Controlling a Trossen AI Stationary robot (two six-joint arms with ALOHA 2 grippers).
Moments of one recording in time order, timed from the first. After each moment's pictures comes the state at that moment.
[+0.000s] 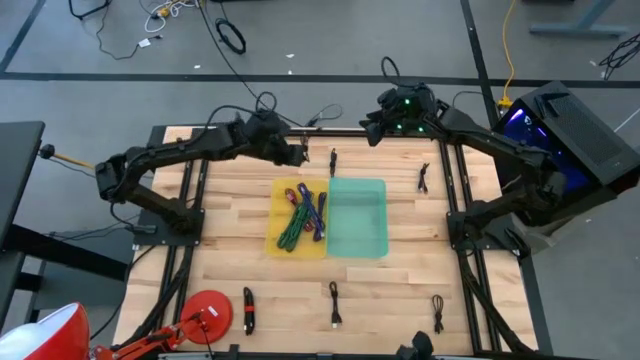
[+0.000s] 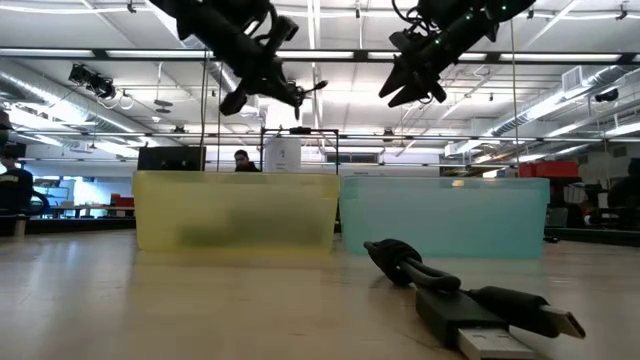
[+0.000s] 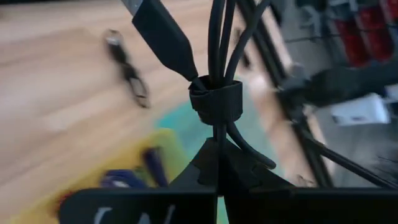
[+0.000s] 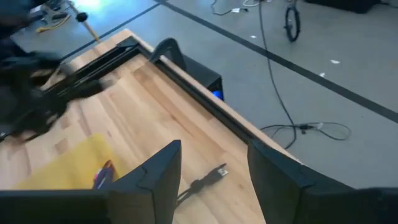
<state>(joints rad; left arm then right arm) 0.44 1.42 1.14 -0.36 0.18 -0.81 -0.65 1.38 1.23 -0.40 -0.10 0.17</state>
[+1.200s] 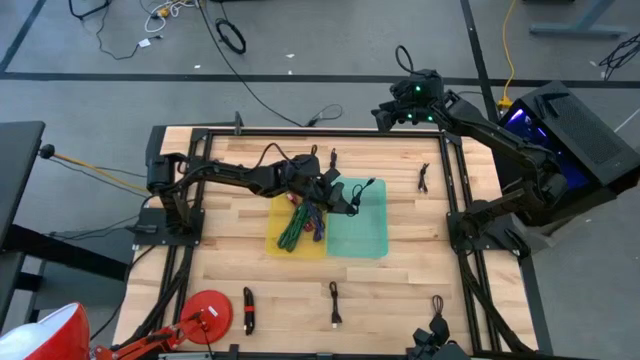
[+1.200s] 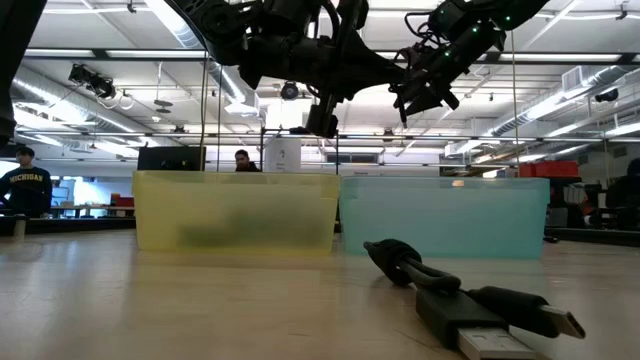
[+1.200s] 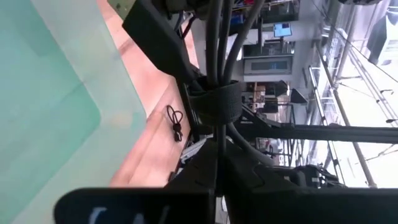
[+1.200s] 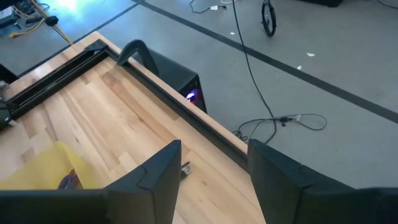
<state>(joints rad) 0.15 1.81 1.14 0.42 0.48 -1.33 -0.80 1.38 1.23 -0.43 -0.17 0.12</state>
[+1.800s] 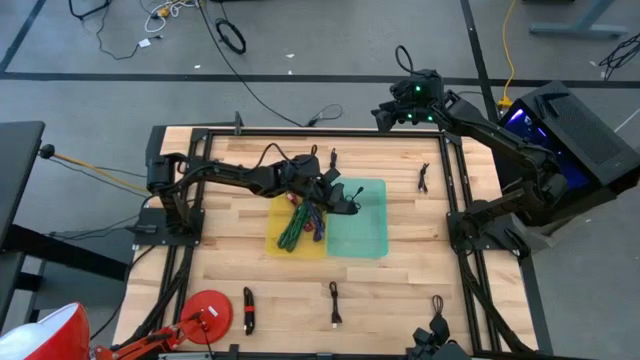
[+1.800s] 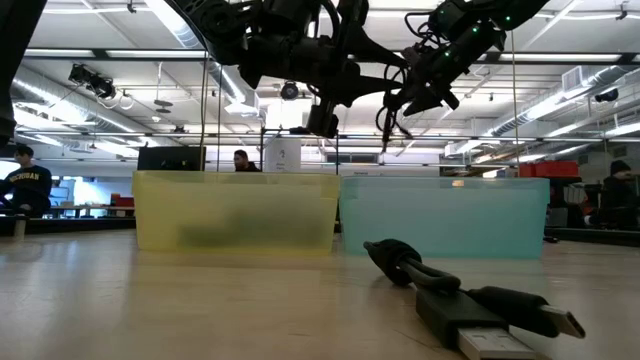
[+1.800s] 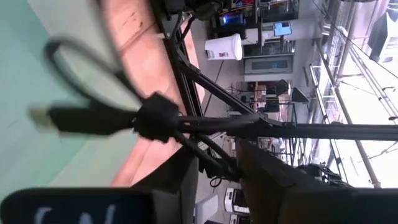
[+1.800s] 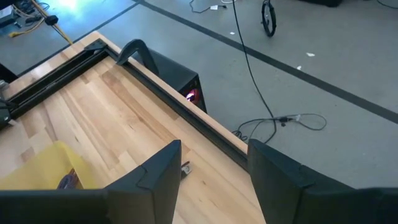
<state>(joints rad) 0.15 1.81 1.14 0.42 0.48 -1.31 -0.80 1.38 1.23 -0.43 -0.17 0.12</state>
